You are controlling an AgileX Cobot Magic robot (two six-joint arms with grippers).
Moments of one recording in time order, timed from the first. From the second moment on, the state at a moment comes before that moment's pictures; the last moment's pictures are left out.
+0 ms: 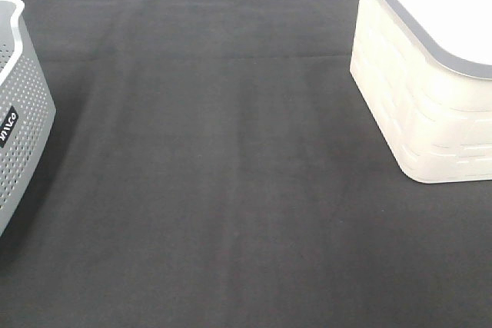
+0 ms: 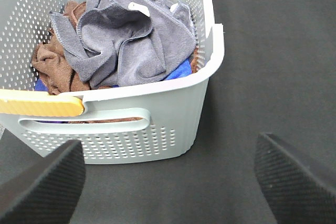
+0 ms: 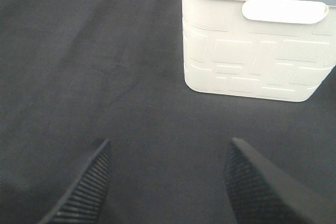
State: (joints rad) left arm 0.03 0.08 -0.51 0.00 1.04 -0.01; right arm 0.04 0.00 -0.50 0.10 1.06 -0.12
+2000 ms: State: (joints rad) left arm 0.03 0.19 -0.77 0.41 0.95 -0.39; right arm 0.04 0.00 -0.50 0.10 1.06 -0.12
